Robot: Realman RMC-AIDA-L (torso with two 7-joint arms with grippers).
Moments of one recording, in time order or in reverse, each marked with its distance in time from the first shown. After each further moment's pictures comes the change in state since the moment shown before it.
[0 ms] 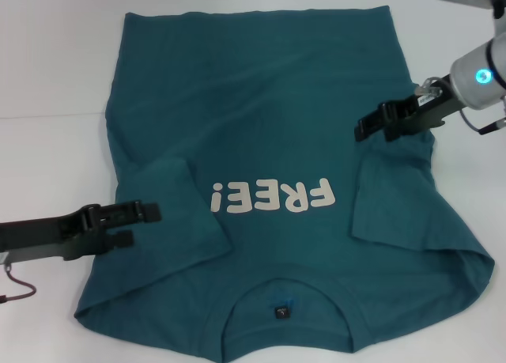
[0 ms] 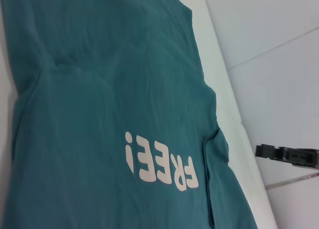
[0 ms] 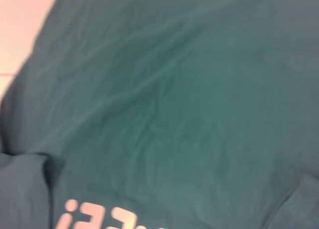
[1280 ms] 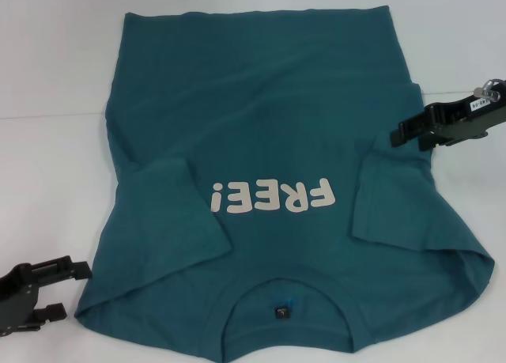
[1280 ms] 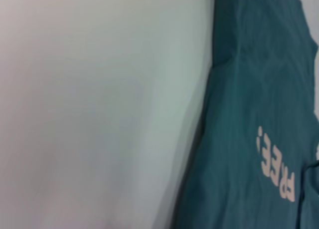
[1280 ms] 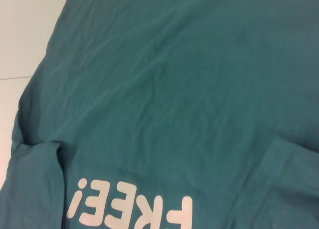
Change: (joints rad) left arm 0.099 0.020 -0.150 0.017 0.211 0.009 -0.208; right arm -0.125 -0.055 0.050 -0.111 0.111 -0.189 -0.039
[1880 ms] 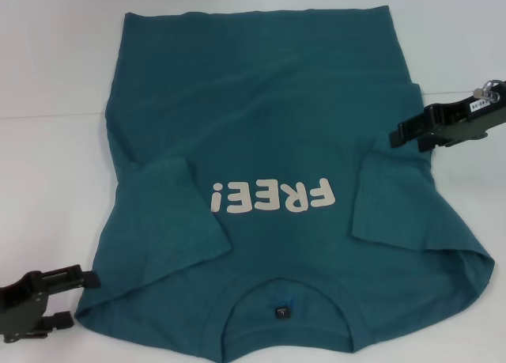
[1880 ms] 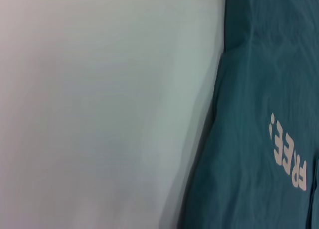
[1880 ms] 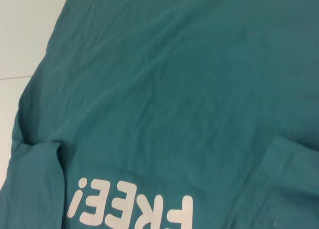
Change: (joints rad) left arm -0.012 -0.001 0.022 -0.026 0.029 -0.021 0.004; right arm -0.001 0.002 0.000 -0.001 0.000 0.000 0.001
